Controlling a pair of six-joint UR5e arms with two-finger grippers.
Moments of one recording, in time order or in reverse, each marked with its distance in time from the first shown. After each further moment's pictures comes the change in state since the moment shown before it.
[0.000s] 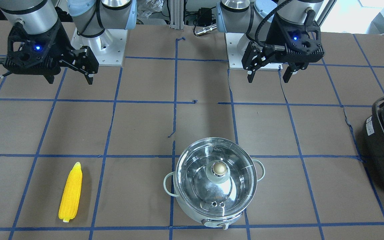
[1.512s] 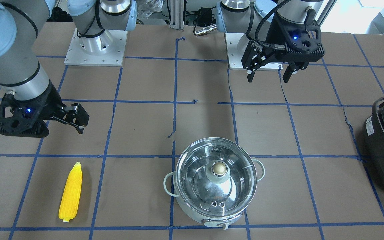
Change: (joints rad) left arm 0.000 0.000 0.002 0.002 -0.003 0.000; right arm -0.048 0.210 0.008 -0.274 -0.009 -0.006
